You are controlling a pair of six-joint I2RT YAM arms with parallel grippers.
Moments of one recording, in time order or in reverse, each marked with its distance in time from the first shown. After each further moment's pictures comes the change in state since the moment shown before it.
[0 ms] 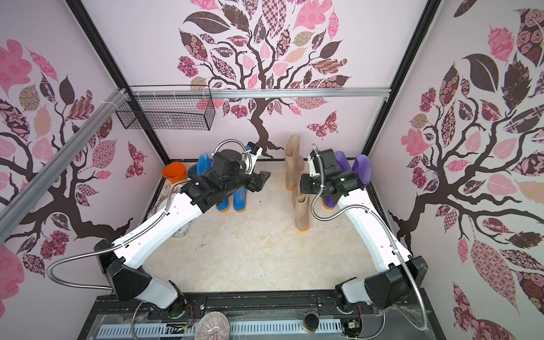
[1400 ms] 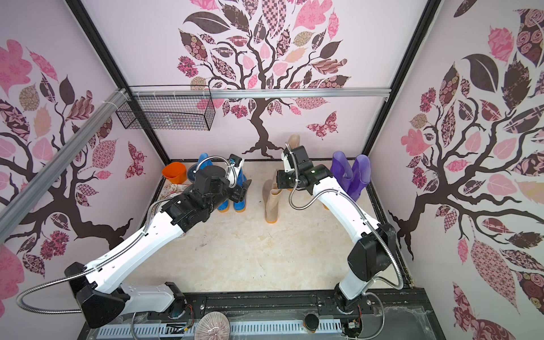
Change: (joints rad) left arm 0.001 -0.247 -0.296 0.062 -0.206 0.075; right arm 0.137 0.245 0.090 0.183 -0.082 0.043
